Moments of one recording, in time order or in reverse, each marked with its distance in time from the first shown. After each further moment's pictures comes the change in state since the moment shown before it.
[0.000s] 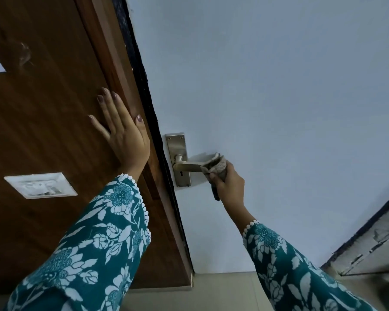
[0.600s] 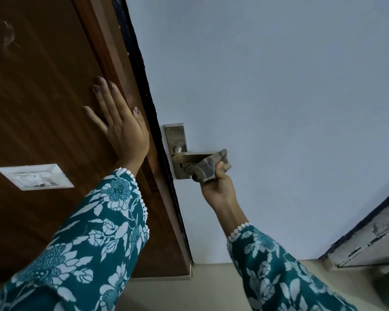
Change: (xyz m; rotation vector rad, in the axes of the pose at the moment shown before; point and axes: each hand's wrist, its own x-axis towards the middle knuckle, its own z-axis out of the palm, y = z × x) left_hand -0.004 0.006 -0.001 0.015 0.007 -0.017; right_hand -0.008 -0.021 0.021 1.632 -0.077 0.718
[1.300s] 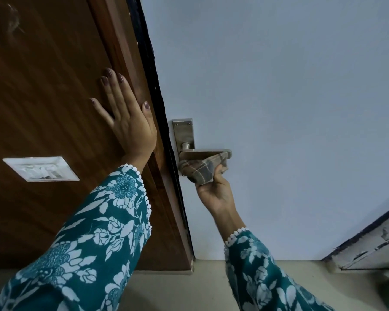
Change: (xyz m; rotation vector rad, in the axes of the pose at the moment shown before) left_hand 0.000 0.000 -0.004 -0.008 -0.018 0.019; right_hand 0.010 0.022 -0.014 0.057 -0.071 0.134
